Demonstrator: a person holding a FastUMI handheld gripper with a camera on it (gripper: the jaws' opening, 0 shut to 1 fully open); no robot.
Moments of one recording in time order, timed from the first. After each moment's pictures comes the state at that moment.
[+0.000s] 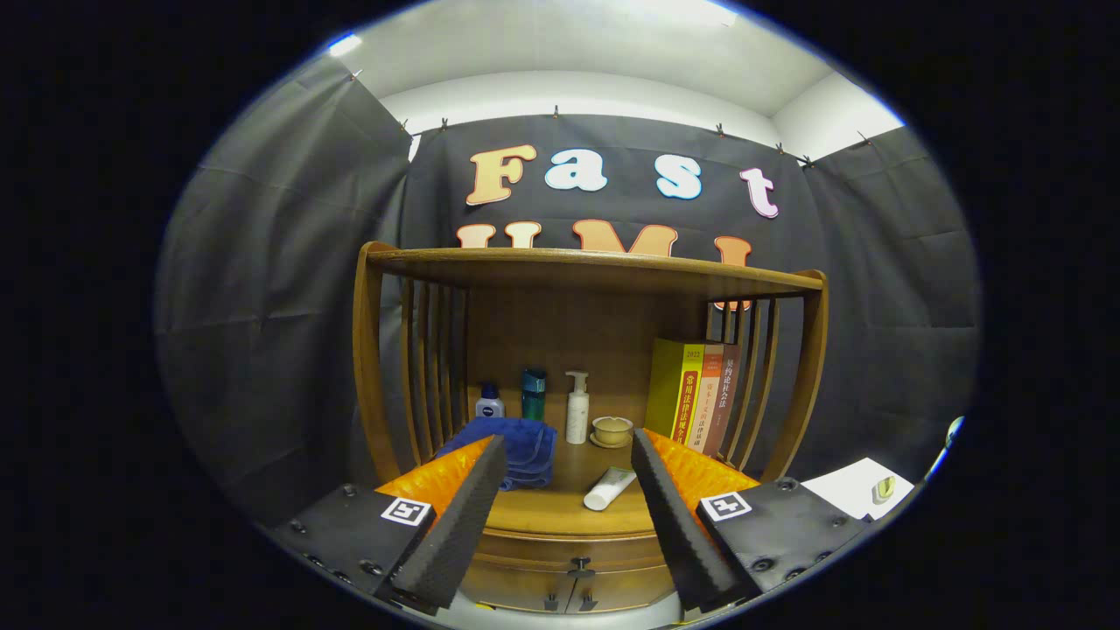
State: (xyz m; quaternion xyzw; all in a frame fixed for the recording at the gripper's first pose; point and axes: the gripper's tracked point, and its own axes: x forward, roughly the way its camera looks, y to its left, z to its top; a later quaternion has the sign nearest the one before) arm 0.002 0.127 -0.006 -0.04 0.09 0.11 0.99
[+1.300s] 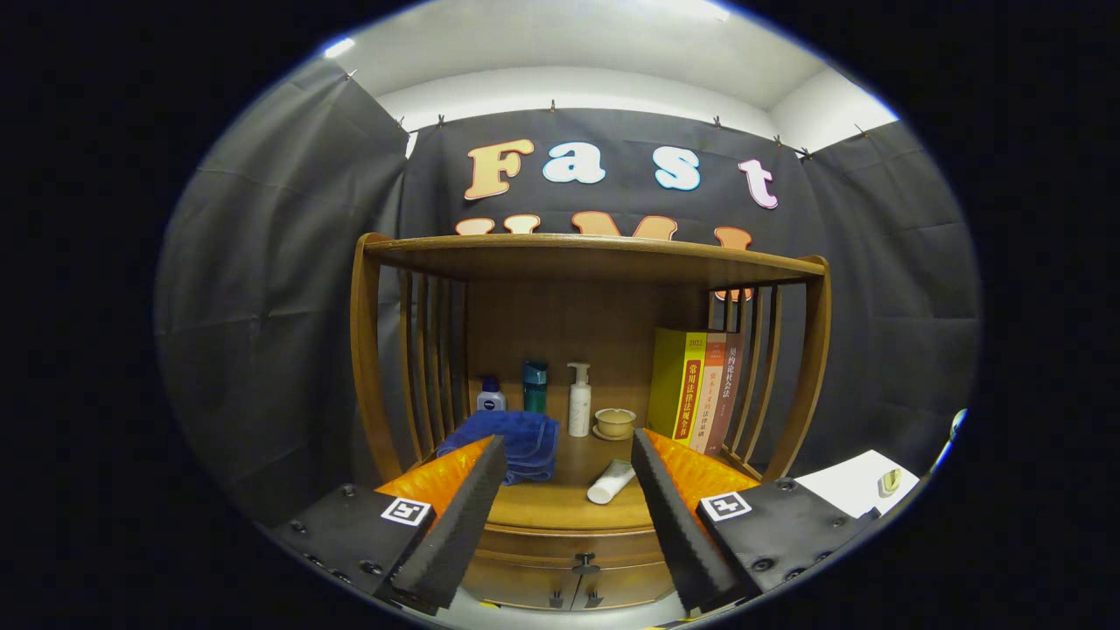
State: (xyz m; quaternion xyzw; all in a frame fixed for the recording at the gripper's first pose) arm 0.006 0.128 -0.021 -0.03 0.10 0.11 0.99
